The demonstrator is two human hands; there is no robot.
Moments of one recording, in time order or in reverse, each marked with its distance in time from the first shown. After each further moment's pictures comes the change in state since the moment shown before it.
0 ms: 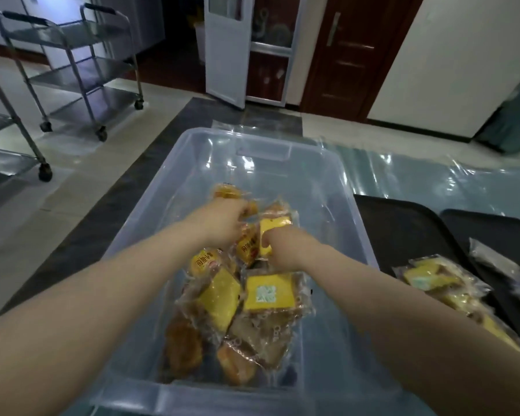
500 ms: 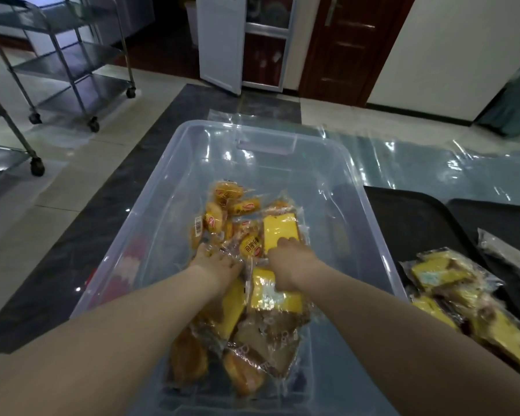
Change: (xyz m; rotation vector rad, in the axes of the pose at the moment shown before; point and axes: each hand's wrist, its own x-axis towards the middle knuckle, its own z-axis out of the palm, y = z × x) left_hand -0.016 -0.022 0.074 0.635 -0.602 -0.004; right_hand 0.019 -0.002 0.039 -0.198 -0.074 0.102
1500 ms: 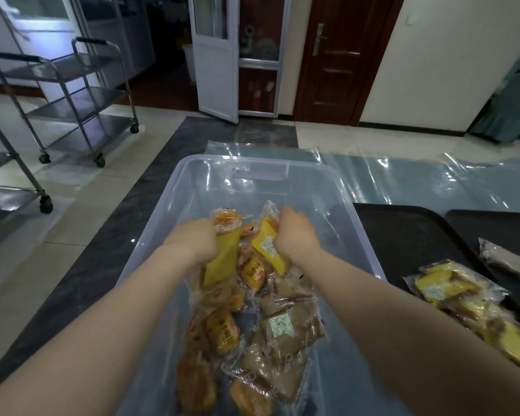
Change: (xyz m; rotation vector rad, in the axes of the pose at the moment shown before) left_hand -0.029 -0.062 -0.069 -0.546 0.411 -0.350; right_hand 0.027 0.024 -0.051 0.705 0.463 0.309
